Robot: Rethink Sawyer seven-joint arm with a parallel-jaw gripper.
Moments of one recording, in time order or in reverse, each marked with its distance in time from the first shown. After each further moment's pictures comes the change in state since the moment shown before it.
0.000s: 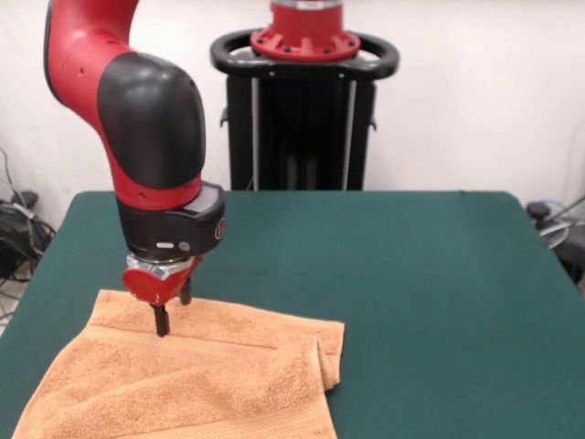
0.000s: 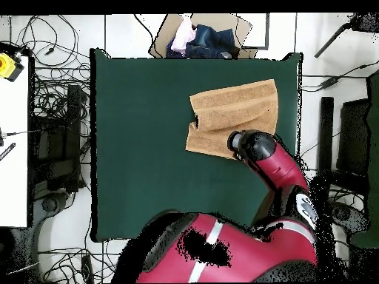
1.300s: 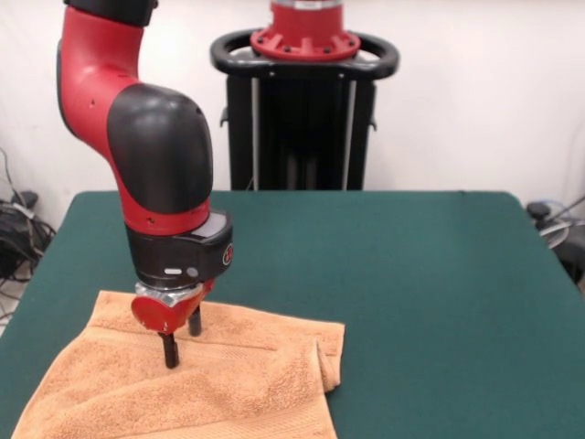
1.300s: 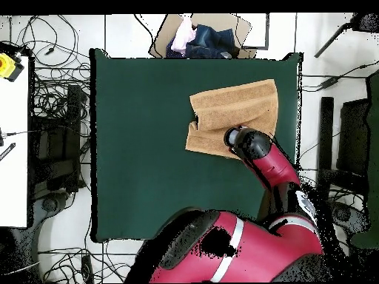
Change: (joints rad) arm -0.054 0.015 0.110 0.008 0.000 -0.112 0.000
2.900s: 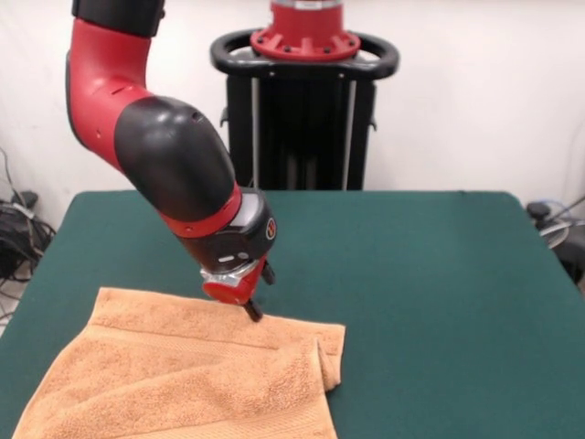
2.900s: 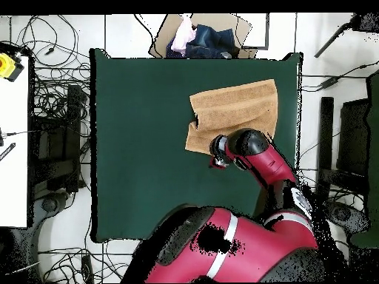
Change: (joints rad) arm 0.015 0.024 -0.002 -0.013 -0.003 0.427 0.000
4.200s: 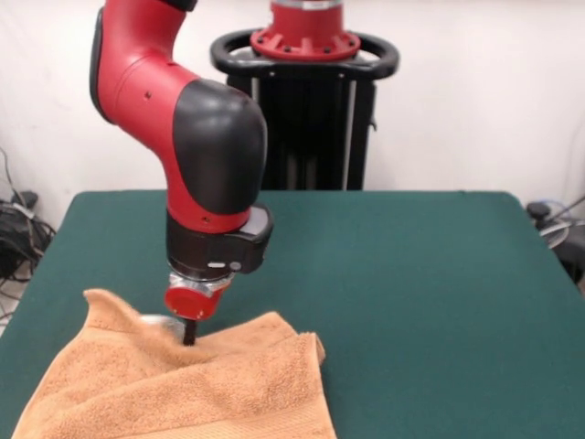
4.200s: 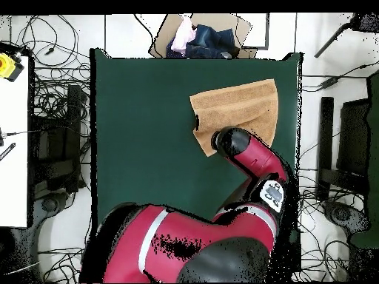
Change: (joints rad) arm 0.195 0.051 -0.231 -0.062 0.000 -0.334 0.000
